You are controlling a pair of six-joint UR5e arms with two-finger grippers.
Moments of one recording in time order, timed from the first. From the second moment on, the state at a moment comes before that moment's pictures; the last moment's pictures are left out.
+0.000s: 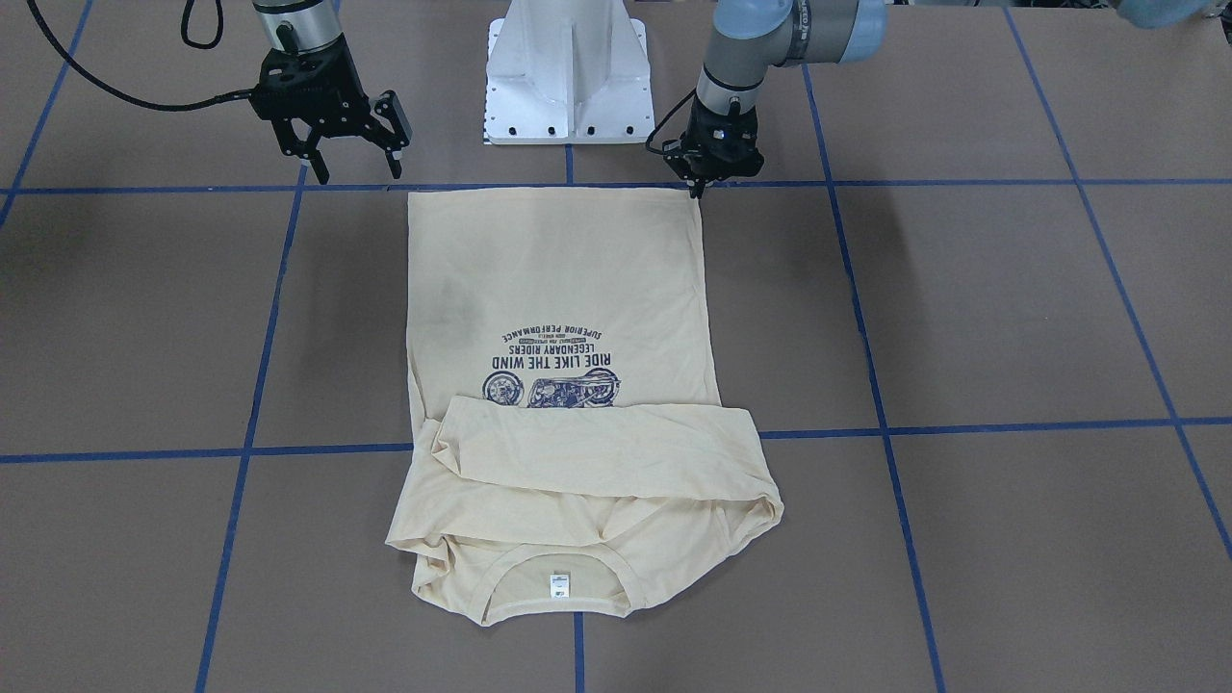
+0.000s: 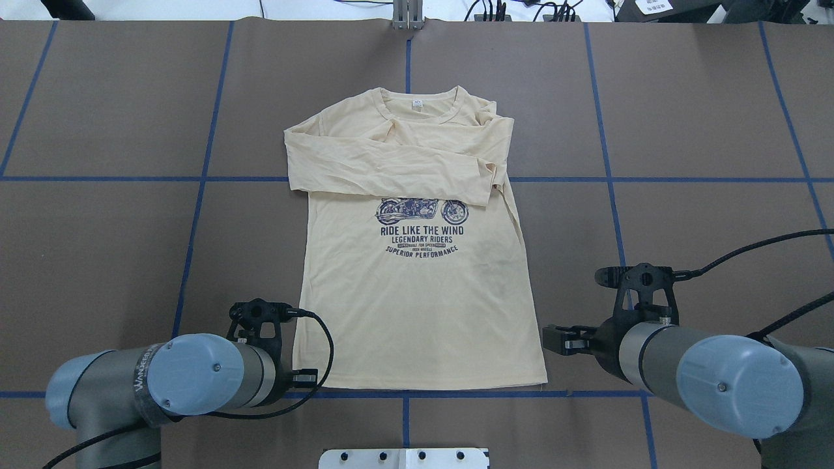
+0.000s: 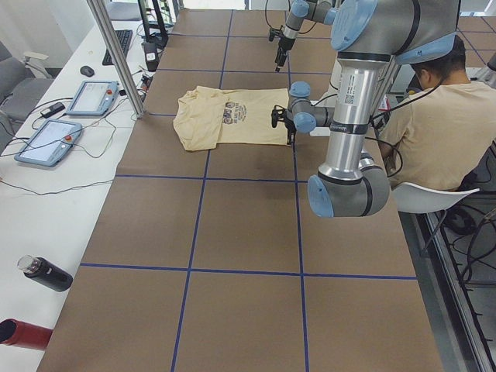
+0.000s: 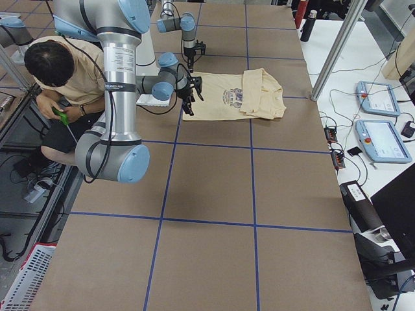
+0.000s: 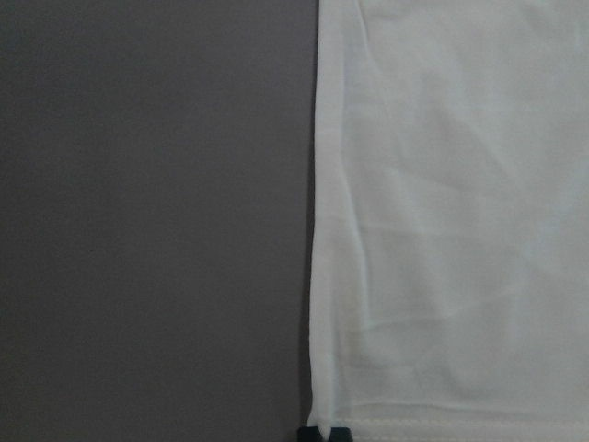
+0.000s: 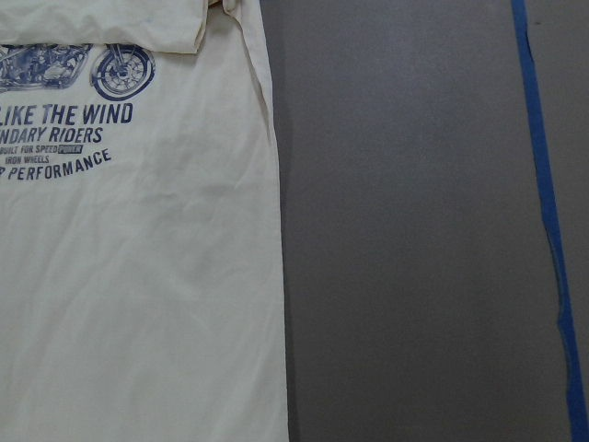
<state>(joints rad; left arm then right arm) -0.21 -1.84 -1.97 -1.77 -1.68 -1.42 0.23 -1.57 2.26 -1.38 1.44 1.40</state>
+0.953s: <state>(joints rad) -0.21 -1.84 -2.00 -1.77 -1.68 -1.42 0.08 -1.44 2.09 -1.44 1.30 1.50</state>
